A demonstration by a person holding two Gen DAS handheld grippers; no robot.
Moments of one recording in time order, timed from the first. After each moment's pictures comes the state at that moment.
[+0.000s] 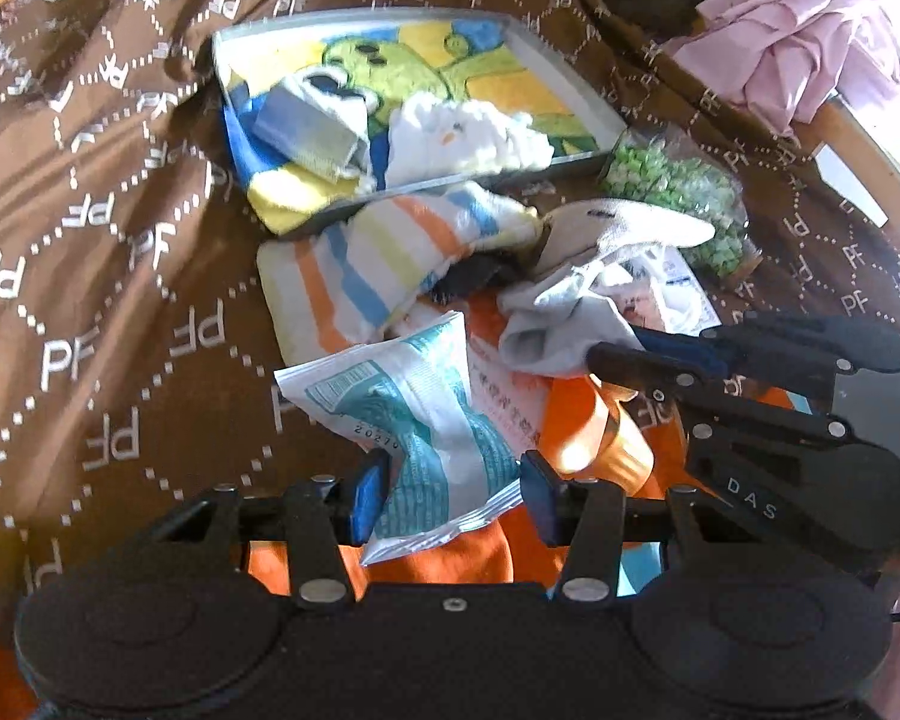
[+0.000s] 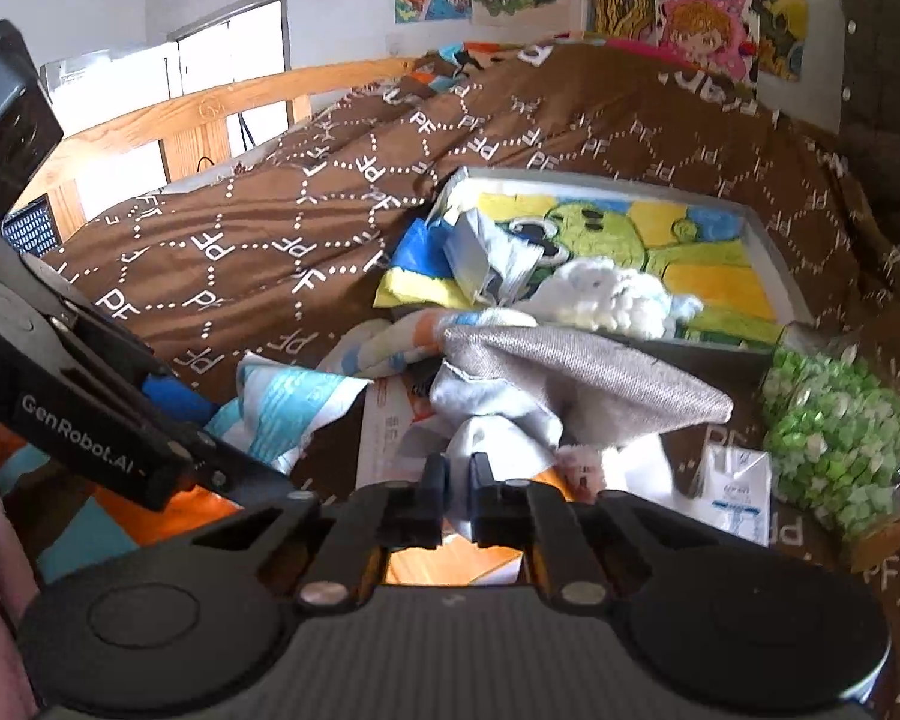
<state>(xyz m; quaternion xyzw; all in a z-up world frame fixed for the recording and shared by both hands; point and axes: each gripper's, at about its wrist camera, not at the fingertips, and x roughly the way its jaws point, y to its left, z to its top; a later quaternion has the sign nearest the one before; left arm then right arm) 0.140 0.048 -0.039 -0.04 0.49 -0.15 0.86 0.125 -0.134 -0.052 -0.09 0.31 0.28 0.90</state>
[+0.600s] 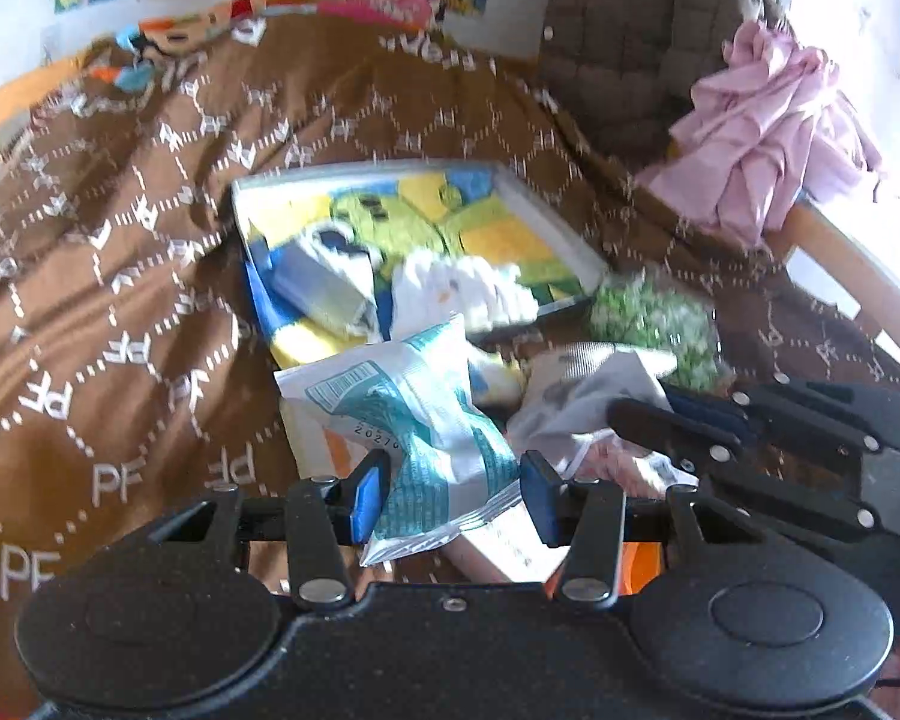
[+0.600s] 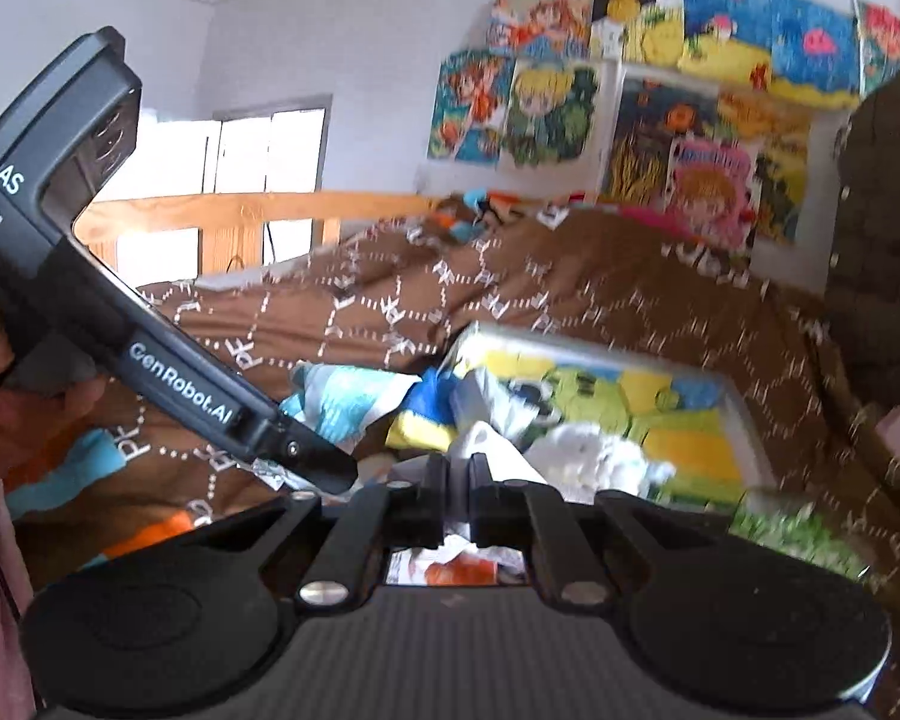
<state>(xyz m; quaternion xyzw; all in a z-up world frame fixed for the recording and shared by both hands) 0.125 0.056 0.000 -0.05 0.36 -0.14 0.92 0.088 -0.135 -0.020 -0.11 0.14 0.29 0.94</state>
